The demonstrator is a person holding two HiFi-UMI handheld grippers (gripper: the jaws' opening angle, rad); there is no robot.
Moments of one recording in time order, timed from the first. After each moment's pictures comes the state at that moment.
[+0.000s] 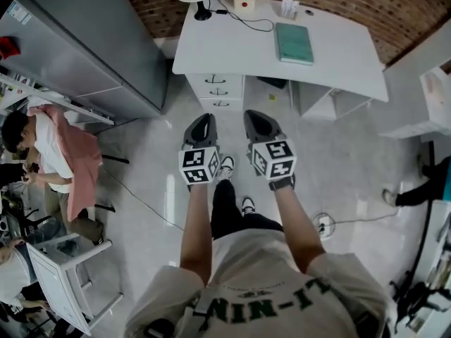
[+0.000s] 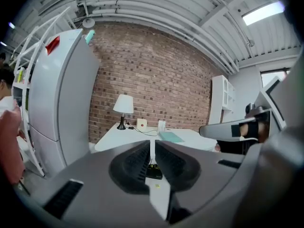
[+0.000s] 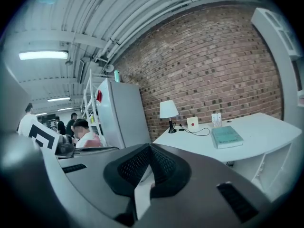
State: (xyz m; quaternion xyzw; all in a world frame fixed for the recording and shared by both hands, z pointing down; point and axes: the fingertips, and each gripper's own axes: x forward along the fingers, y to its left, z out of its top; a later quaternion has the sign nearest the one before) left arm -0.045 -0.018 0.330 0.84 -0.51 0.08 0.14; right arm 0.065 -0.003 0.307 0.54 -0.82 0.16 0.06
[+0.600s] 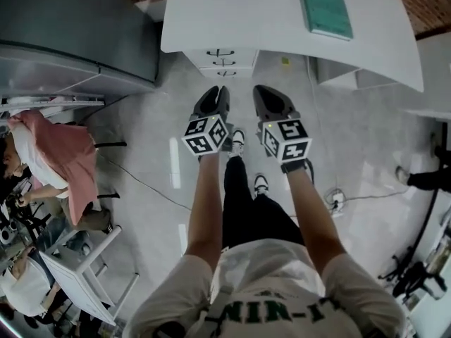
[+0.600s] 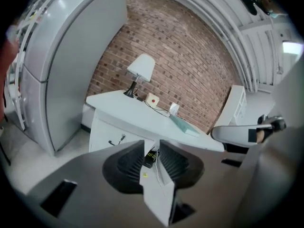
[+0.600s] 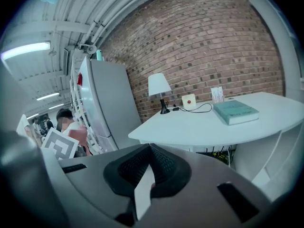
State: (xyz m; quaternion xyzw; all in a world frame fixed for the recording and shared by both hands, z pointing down) left arm -0.036 -0.151 0.514 0.81 -0.48 0.06 0.33; right arm 0.061 -0.123 0.447 0.55 -0.80 0.22 0.11
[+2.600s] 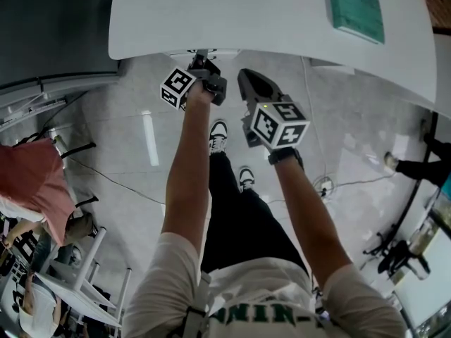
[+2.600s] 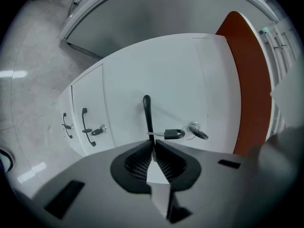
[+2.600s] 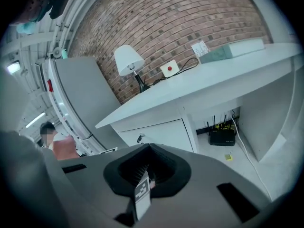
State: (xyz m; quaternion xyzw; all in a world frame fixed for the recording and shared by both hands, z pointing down) left arm -0.010 -0.325 0.723 0.60 -0.40 -0.25 0.64; right arm 0.068 -0.215 0.604 0.55 -0.74 0.37 0.08
